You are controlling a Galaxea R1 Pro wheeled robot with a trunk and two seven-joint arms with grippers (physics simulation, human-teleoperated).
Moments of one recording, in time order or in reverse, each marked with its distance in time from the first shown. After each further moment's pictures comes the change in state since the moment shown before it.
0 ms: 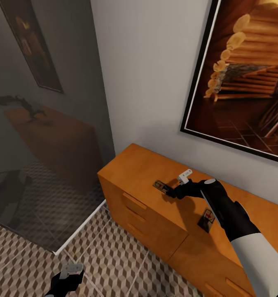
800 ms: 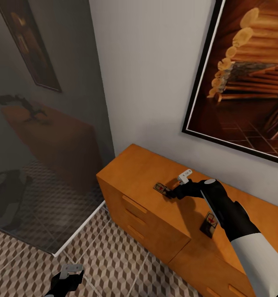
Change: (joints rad) left arm 0.000 0.000 0.000 0.000 0.000 0.000 0.000; right arm 0.000 0.000 0.000 0.000 0.000 -0.002 0.000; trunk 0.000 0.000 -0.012
